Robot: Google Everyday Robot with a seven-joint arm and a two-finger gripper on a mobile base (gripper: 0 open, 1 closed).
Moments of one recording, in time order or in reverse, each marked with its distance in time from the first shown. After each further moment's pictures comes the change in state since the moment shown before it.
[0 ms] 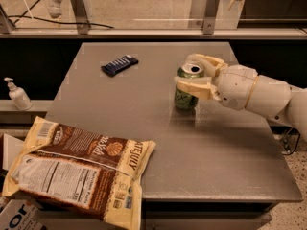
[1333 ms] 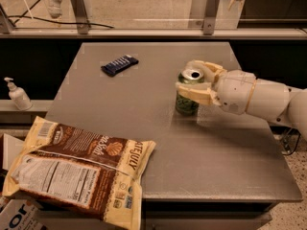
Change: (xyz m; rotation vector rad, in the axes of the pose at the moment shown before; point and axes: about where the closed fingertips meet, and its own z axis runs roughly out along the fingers) arm -0.021 -0.009 -0.003 0.037 -0.076 0.022
